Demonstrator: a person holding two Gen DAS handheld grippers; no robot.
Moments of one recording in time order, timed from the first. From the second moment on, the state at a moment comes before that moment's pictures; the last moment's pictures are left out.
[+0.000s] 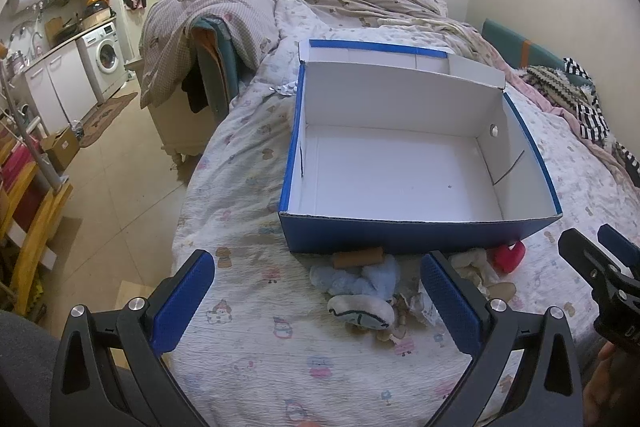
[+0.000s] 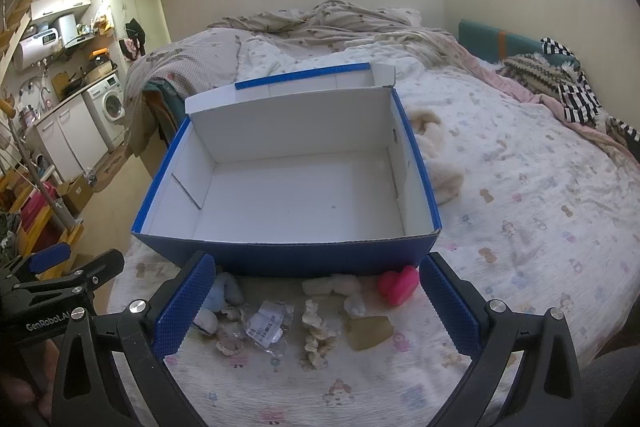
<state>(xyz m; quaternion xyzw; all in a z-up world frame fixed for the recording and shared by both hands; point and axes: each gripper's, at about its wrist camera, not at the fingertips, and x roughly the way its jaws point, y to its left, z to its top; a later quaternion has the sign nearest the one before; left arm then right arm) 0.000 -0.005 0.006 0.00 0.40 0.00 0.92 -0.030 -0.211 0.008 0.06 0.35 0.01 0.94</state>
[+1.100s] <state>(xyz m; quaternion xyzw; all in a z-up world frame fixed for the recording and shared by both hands) -0.002 -0.004 0.004 0.00 0.39 0.00 0.92 -0.026 -0.213 0.004 0.06 0.35 0.01 0.93</state>
